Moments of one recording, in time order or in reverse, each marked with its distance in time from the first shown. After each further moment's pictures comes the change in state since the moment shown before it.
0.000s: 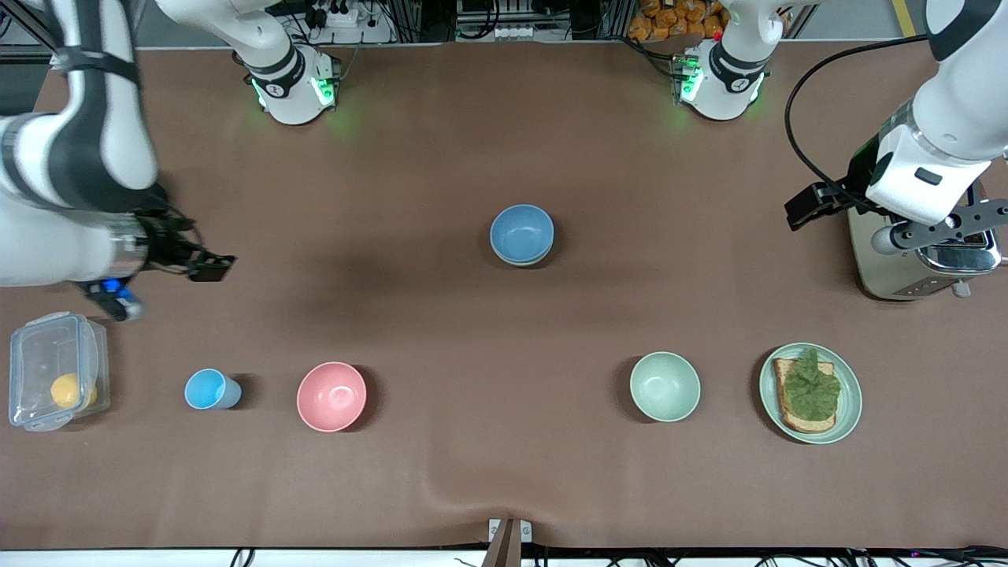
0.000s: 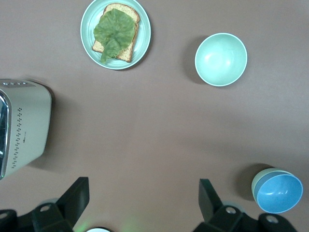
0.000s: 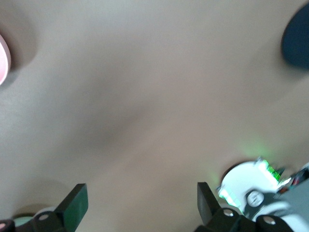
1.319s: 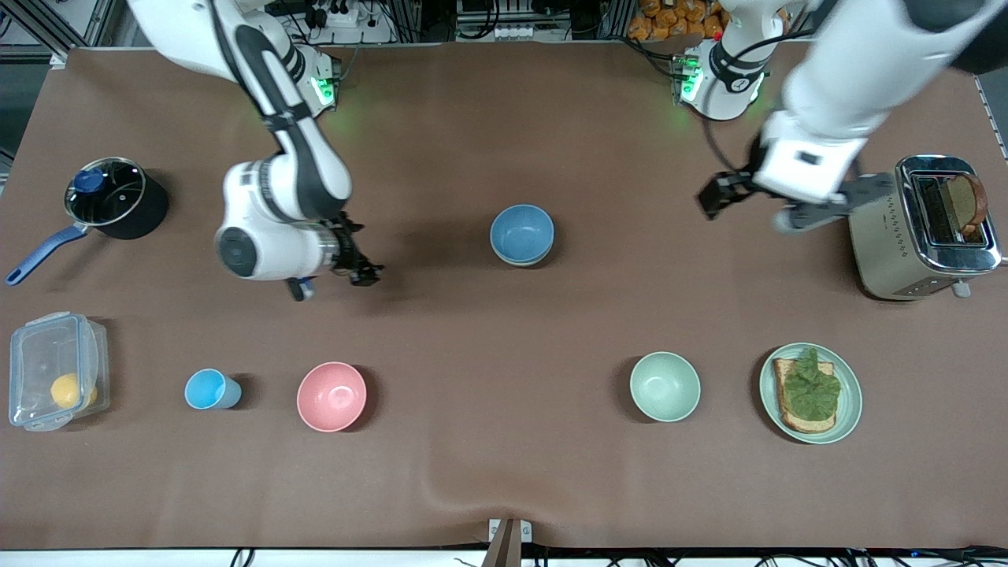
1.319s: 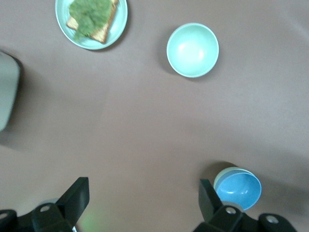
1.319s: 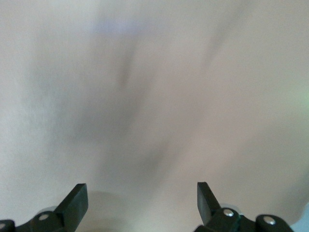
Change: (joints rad) left arm 0.172 0.000 -0.326 -0.025 0.000 0.043 -0.282; right arm 0.236 0.039 0.095 -0.447 0.279 0.506 0.500
